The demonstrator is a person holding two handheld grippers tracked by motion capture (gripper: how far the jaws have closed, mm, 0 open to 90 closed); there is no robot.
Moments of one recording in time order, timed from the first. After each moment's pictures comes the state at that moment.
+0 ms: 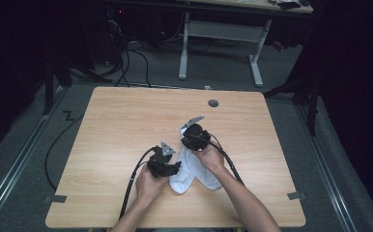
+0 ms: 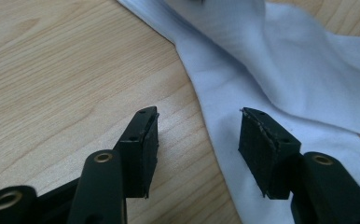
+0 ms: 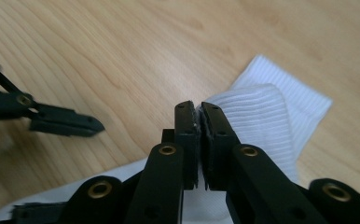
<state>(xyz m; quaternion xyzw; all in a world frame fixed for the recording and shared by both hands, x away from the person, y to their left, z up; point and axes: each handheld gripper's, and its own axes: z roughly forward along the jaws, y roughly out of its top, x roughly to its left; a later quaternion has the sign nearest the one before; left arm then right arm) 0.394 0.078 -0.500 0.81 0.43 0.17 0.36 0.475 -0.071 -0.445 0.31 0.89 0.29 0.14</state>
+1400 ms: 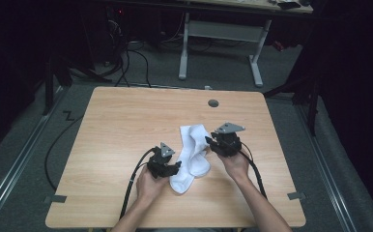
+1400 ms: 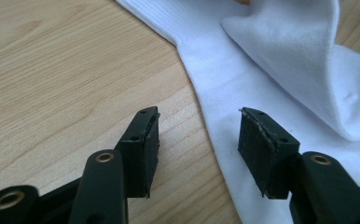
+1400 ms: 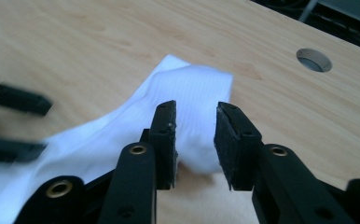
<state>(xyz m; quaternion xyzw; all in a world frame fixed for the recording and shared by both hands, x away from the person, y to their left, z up) 0.392 0.078 -0.502 0.81 0.43 0.18 0.37 0.439 -0.165 -0.436 0.35 0.82 0.39 0.23</state>
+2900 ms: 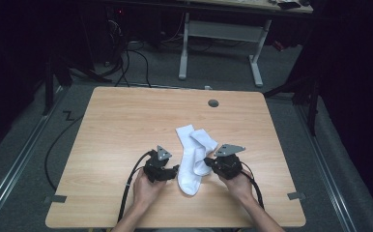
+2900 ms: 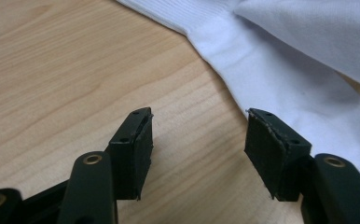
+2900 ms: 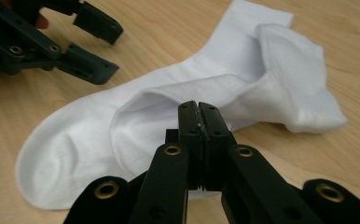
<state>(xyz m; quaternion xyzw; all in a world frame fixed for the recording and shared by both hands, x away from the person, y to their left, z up) 0.375 0.087 -0.500 0.80 0.44 0.17 0.37 0.391 -0.168 -0.460 0.30 0.86 0.38 0.14</state>
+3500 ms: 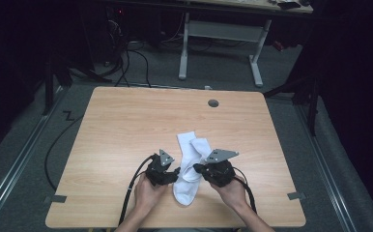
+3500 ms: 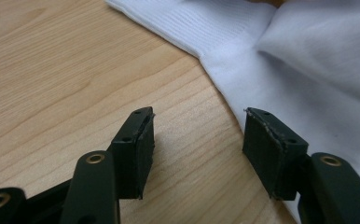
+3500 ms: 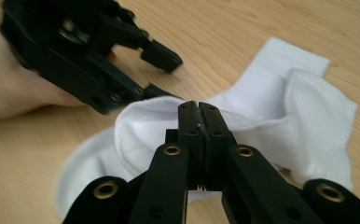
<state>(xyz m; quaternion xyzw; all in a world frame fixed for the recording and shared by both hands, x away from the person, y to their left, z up) 0.370 0.077 -0.504 0.80 0.43 0.20 0.36 0.361 -0.140 -0.441 0.27 0.87 0.40 0.13</state>
